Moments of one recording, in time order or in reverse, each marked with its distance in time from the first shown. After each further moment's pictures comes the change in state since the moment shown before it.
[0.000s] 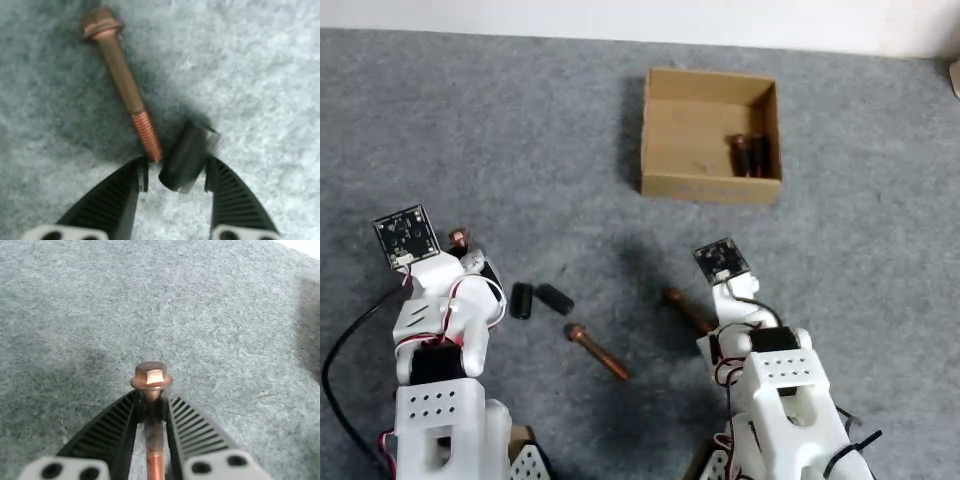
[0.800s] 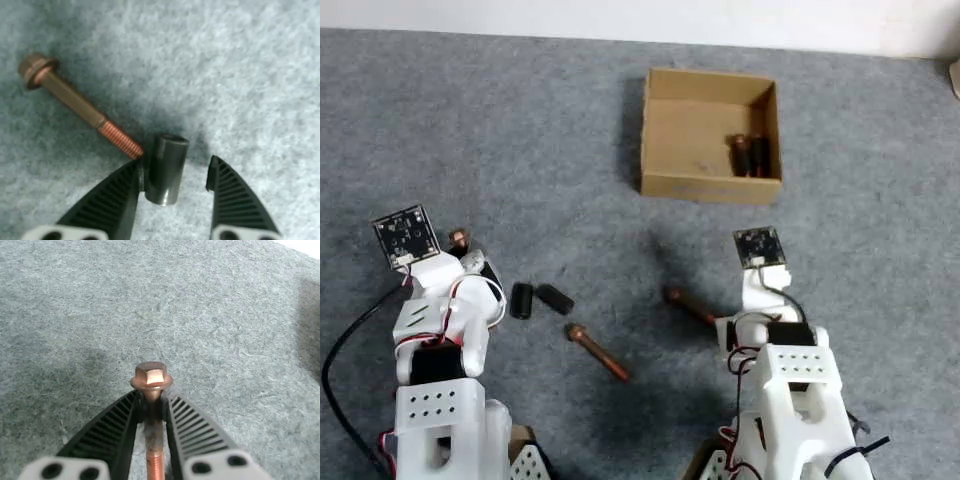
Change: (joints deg) left arm 0.0 0.0 0.0 0.0 0.0; right arm 7.0 0.3 -2.4 -1.1 -7.7
